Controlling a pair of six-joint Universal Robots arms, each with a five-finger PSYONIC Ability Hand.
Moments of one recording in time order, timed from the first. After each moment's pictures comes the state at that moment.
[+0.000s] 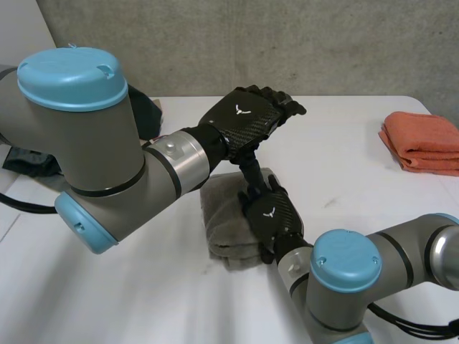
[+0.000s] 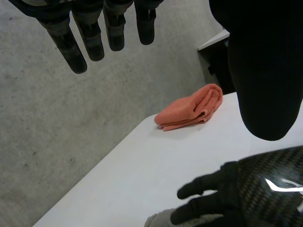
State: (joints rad) left arm 4.06 -2.06 -1.09 3.08 -1.20 3.38; right arm 2.28 -0.91 1.69 -0.61 1.63 2.64; left_hand 0.19 0.21 0.21 0.20 0.05; right_hand 0.22 0.21 0.21 0.21 0.04
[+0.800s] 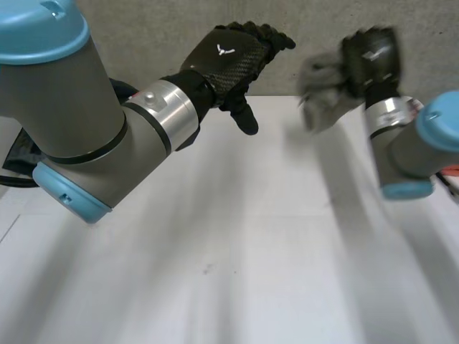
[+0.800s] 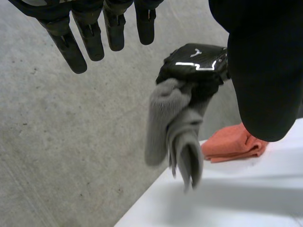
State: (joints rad) left arm 4.07 -2.02 -0.97 3.10 -1.28 3.32; right arm 1.84 -0.92 1.18 -0.72 1.47 2.77; left_hand 0.19 0.21 0.21 0.20 0.05; right_hand 1.03 1.14 1.15 1.20 0.92
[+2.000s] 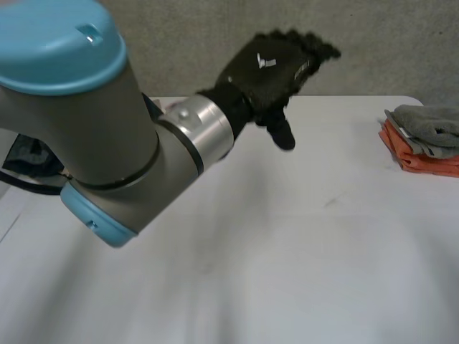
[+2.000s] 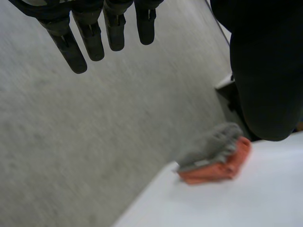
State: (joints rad) left arm 3.97 -2.03 -0.97 3.14 -1.28 3.30; right arm 1.12 -0.93 1.08 -0.19 1.45 2.52; left_hand 0.19 0.21 0.21 0.20 0.05; right_hand 0.23 0.21 0.21 0.21 0.04
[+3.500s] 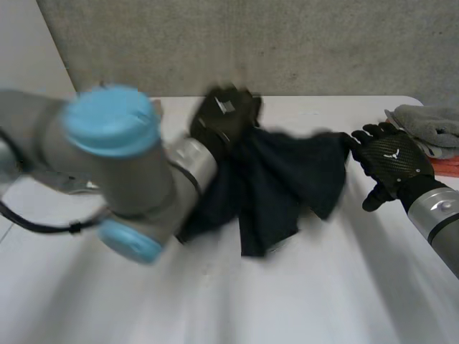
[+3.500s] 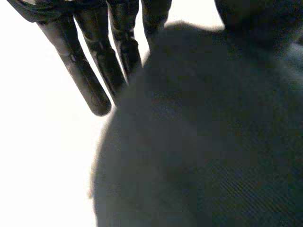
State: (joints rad) left arm 3.99 -2.15 -1.13 3.28 -1.54 3.36; right arm 1.68 -1.39 1.88 -0.36 1.20 2.62; left_hand 0.72 0.81 0.81 0.84 0.62; right_hand 0.23 0.21 0.21 0.21 0.04
